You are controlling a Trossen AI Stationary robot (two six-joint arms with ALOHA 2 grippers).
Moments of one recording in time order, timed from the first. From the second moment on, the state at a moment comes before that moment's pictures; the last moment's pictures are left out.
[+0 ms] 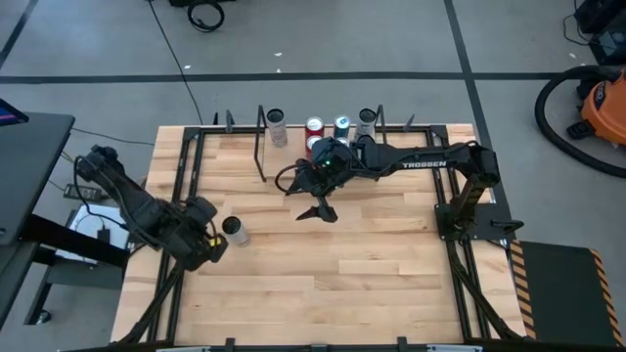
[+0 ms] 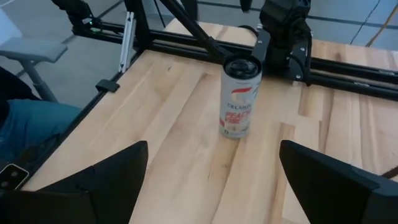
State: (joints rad) left arm -0.69 1.18 1.28 -1.47 -0.36 -1.61; right arm -0.10 1.76 1.56 -0.37 -0.45 -0.23
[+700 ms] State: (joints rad) left arm -0.63 1.18 0.96 -1.35 -0.33 -1.75; right arm -0.07 1.77 1.56 -0.33 -0.41 -0.23
